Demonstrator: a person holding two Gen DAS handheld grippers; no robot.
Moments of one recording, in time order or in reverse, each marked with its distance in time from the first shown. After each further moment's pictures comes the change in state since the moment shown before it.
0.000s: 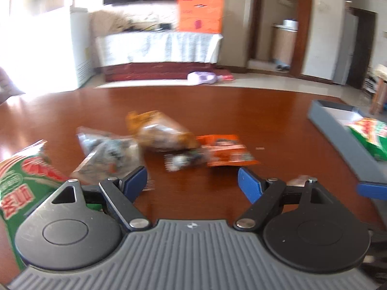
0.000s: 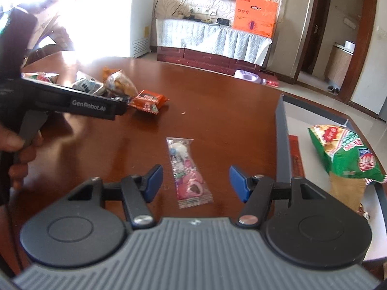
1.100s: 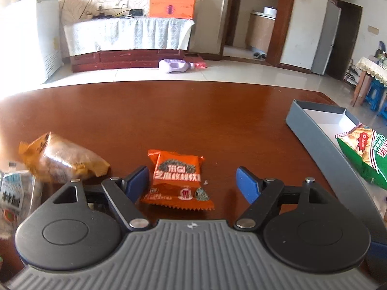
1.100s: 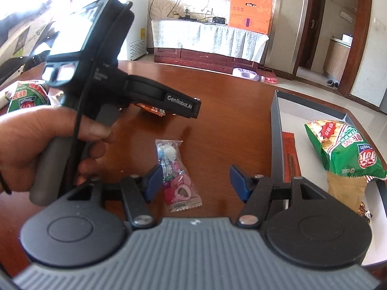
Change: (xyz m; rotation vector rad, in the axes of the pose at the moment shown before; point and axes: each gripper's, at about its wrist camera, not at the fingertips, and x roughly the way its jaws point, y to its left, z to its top) left arm 0.102 -0.063 0.048 0.007 0.088 -0.117; right arm -0.003 -0.009 0.000 0.037 -0.003 0.006
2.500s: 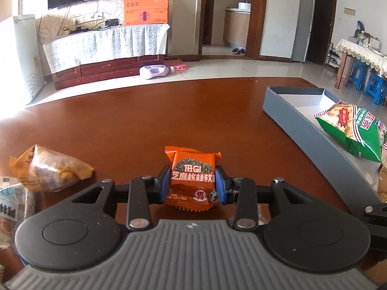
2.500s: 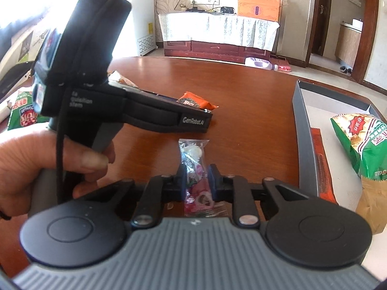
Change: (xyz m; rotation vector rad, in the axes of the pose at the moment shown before) left arm -0.011 -0.007 -0.018 0.108 -0.019 -0.046; right arm 0.020 -0.003 0.016 0.052 0.045 0.082
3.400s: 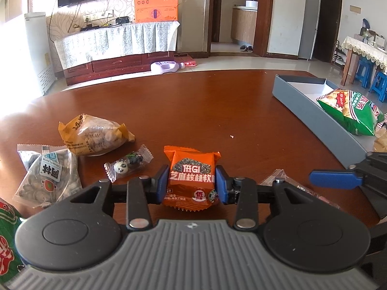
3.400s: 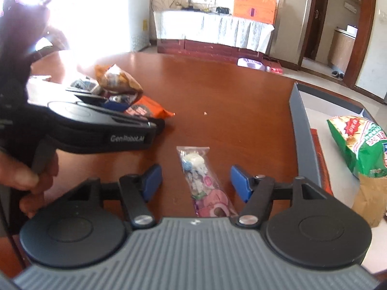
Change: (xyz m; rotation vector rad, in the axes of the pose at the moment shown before) left arm -0.049 0.028 -0.031 0.001 0.013 0.035; right arm 0.015 0.013 -0.003 -0.028 0.001 -0.052
